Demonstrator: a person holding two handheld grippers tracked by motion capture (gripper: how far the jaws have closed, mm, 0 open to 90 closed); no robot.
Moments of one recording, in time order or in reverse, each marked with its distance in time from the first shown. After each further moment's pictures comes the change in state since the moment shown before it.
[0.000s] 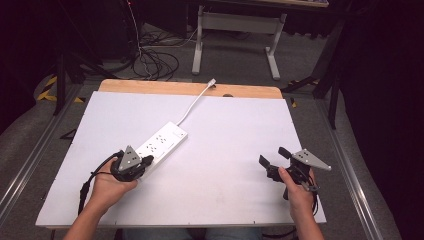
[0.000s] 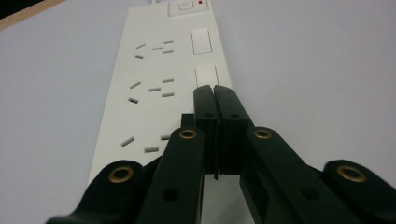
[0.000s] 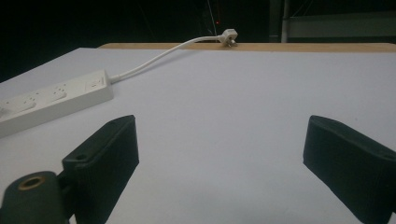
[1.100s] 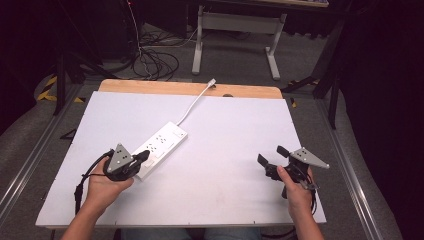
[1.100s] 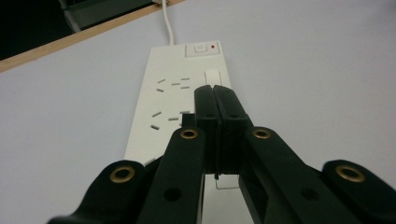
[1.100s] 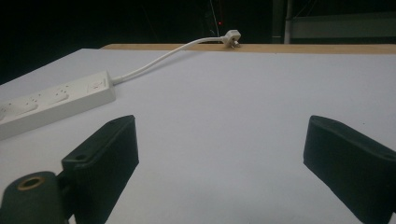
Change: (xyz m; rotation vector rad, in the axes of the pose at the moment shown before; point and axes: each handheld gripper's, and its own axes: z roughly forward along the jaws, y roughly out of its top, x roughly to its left) left arm 0.004 0.003 -0.016 -0.133 0.019 -0.045; right arm 0.001 0.002 0.005 -0.002 0.011 0.001
